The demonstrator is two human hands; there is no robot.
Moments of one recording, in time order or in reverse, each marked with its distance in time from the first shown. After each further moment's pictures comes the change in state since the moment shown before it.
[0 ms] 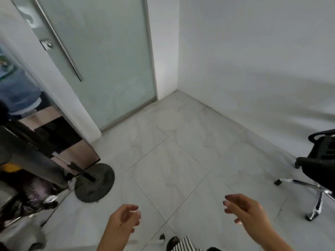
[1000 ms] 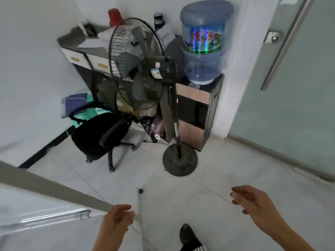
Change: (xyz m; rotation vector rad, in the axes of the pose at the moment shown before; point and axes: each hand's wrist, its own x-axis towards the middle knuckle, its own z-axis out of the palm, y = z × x) left_hand 0.130 0.083 0.020 -0.590 1.219 -0.368; right_hand 0.407 -0.332 0.274 -0.602 -1.149 -0.498
